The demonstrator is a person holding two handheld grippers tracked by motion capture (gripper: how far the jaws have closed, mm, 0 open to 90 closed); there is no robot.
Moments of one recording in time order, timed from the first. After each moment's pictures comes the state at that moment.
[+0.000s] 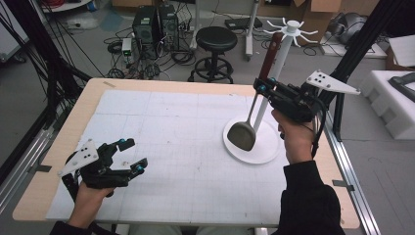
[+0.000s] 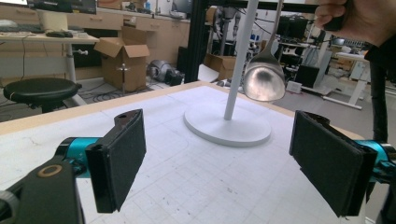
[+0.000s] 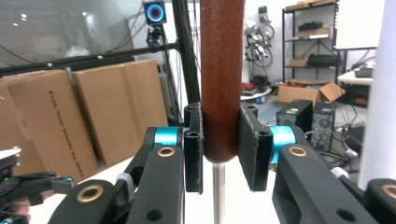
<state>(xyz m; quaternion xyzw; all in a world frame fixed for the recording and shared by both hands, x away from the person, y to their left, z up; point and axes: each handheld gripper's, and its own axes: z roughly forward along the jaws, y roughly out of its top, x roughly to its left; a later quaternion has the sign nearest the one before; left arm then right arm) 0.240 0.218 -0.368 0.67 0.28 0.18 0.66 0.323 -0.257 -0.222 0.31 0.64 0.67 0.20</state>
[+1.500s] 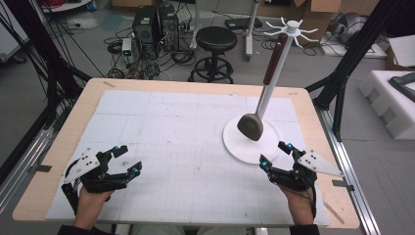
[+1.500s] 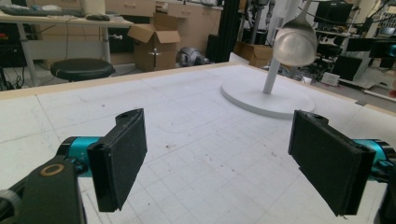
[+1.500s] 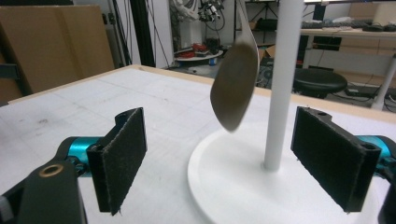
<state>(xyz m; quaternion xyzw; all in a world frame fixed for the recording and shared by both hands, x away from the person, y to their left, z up) 0.243 0.236 -0.416 0.67 0.32 0.22 0.63 0.242 -0.300 -0.392 0.37 0.66 0.59 0.27</state>
